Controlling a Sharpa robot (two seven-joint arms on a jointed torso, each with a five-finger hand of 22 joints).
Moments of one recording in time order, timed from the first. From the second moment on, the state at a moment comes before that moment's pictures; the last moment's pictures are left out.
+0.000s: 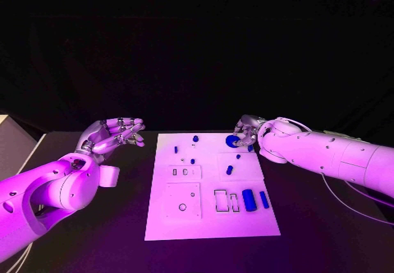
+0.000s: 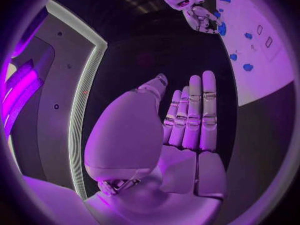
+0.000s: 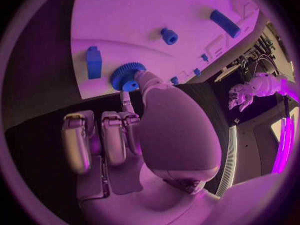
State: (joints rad) left arm 1.09 -0.92 0.18 1.58 -0.20 -0.35 0.37; left_hand 1.49 -0.18 0.32 0.23 0.05 0.88 0.21 0.24 0.23 1.09 0.14 0.07 0.07 1.08 0.07 0.54 0.46 0.17 1.03 0.16 0.64 0.37; right arm 1.32 -0.68 -0.12 1.07 -1.27 -0.28 -0.22; right_hand 1.46 -0.20 0.30 0.28 0.38 0.99 0.15 0.18 0.32 1.46 0.06 1.57 1.31 1.47 -0.01 1.56 1.31 0.01 1.47 0.09 1.55 1.31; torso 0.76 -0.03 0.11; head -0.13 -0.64
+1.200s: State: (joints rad) left arm 1.09 -0.92 0.18 1.58 -0.20 -0.35 0.36; left_hand 1.49 -0.18 0.32 0.23 0.05 0.88 0.21 0.23 0.23 1.09 0.15 0.07 0.07 1.08 0.07 0.54 0.46 0.17 1.02 0.17 0.64 0.37; right arm 1.31 -0.53 -0.14 1.19 -1.49 -0.48 -0.19; right_hand 1.39 -0.23 0.37 0.26 0.40 1.01 0.15 0.19 0.23 1.47 0.05 1.57 1.31 1.47 -0.02 1.57 1.31 0.01 1.46 0.08 1.57 1.31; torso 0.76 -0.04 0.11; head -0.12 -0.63
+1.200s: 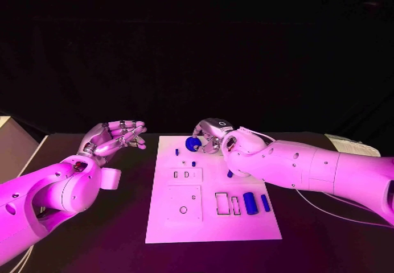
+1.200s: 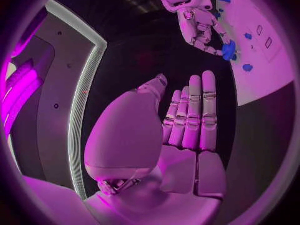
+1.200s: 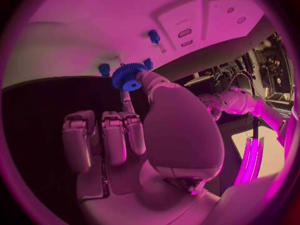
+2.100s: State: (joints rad) left arm 1.09 -0.92 0.18 1.58 -0.19 -0.35 0.36; left_hand 1.49 -0.18 0.32 0.23 0.05 0.88 0.21 0.23 0.23 1.09 0.15 0.07 0.07 1.08 0.07 0.54 0.46 0.17 1.02 0.17 0.64 0.38; right arm 1.31 -0.48 -0.15 1.16 -1.58 -0.40 -0.28; right_hand 1.38 -0.24 0.37 0.26 0.40 1.02 0.14 0.18 0.24 1.47 0.05 1.57 1.31 1.47 -0.02 1.57 1.31 0.01 1.46 0.08 1.57 1.31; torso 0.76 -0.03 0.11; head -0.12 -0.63
